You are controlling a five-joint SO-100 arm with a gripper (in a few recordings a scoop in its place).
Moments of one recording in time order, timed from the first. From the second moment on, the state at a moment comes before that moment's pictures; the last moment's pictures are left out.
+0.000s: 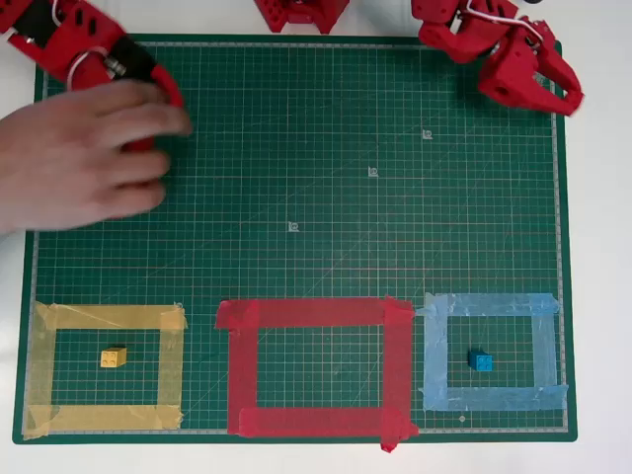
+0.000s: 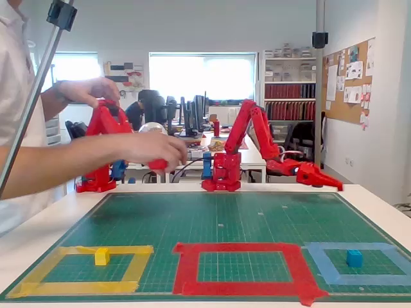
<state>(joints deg) -64.1 69.3 136.8 -57.6 -93.7</state>
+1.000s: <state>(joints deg) 1.8 38.6 94.7 -44.2 -86.7</state>
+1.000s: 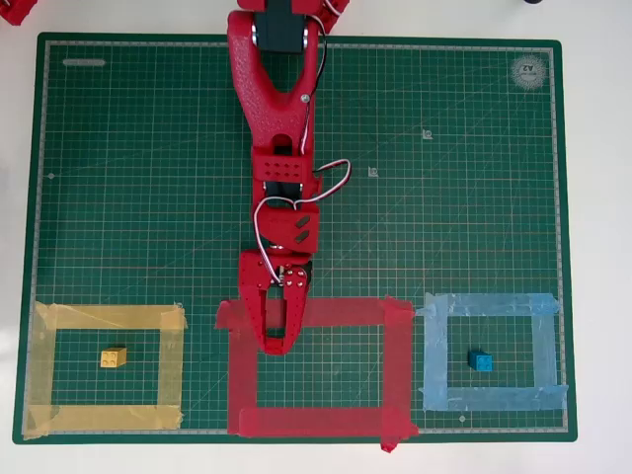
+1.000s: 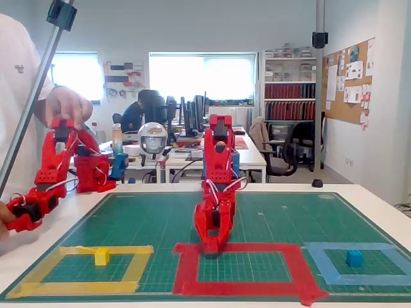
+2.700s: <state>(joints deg) -3.8 36.3 84.1 -27.2 -91.3</state>
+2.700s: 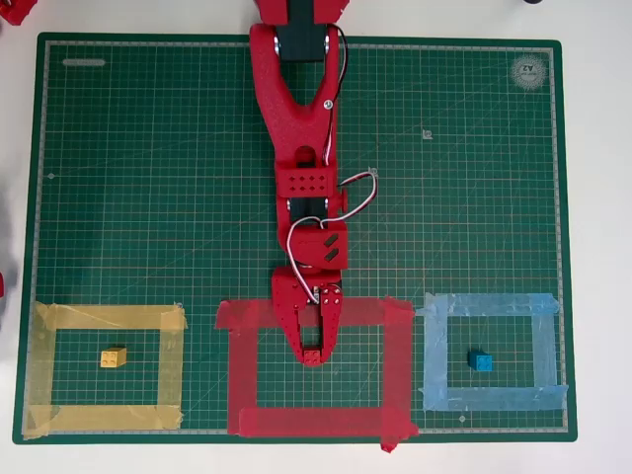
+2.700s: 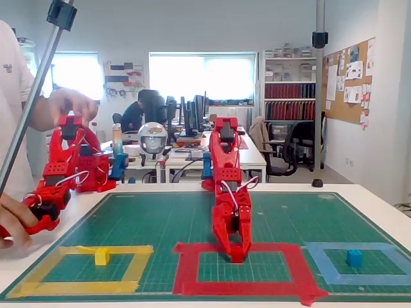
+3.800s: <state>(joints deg) -3.8 38.5 87.1 -26.1 -90.8</state>
